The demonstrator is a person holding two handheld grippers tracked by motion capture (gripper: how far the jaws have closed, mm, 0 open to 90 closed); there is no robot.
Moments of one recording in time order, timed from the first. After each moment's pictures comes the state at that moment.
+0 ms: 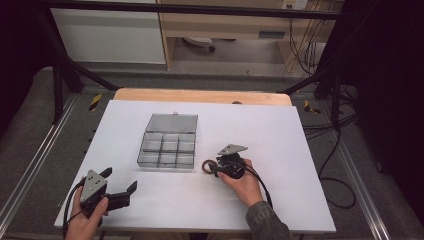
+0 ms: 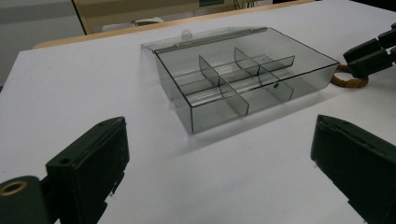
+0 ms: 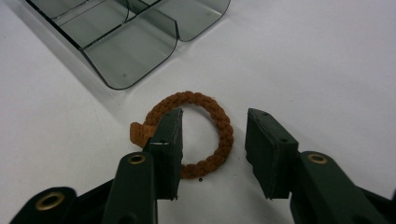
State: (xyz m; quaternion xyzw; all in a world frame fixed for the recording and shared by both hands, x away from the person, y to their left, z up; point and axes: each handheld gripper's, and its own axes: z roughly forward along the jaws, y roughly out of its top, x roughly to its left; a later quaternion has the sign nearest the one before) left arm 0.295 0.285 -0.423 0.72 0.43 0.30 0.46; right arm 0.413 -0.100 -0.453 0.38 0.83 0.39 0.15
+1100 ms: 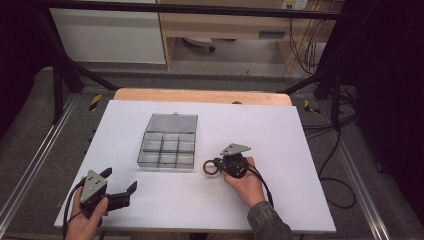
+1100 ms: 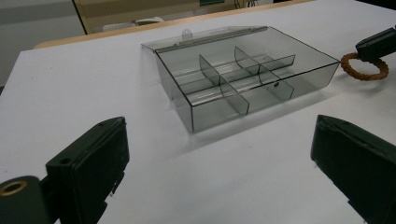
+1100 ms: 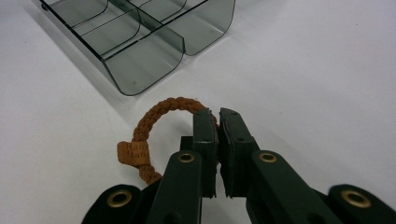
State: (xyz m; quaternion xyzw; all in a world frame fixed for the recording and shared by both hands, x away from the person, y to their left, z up) left arm 0.294 0.286 -0.423 0.72 0.43 0.30 0.46; right arm 0.407 -0.106 -0.440 0.36 0.83 0.40 0.16
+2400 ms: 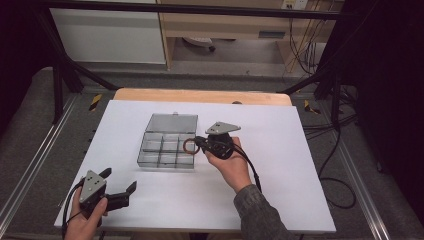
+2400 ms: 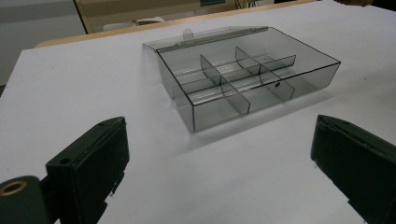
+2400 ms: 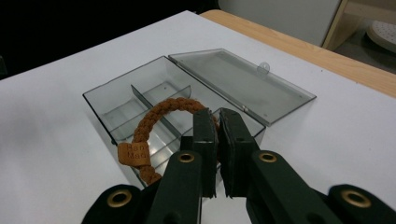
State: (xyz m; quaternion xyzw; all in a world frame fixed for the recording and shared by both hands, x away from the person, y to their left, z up) left arm 0.293 0.287 -0.423 0.72 0.43 0.30 0.46; right arm 0.428 -0.061 -0.372 0.32 0.80 0.49 0.16
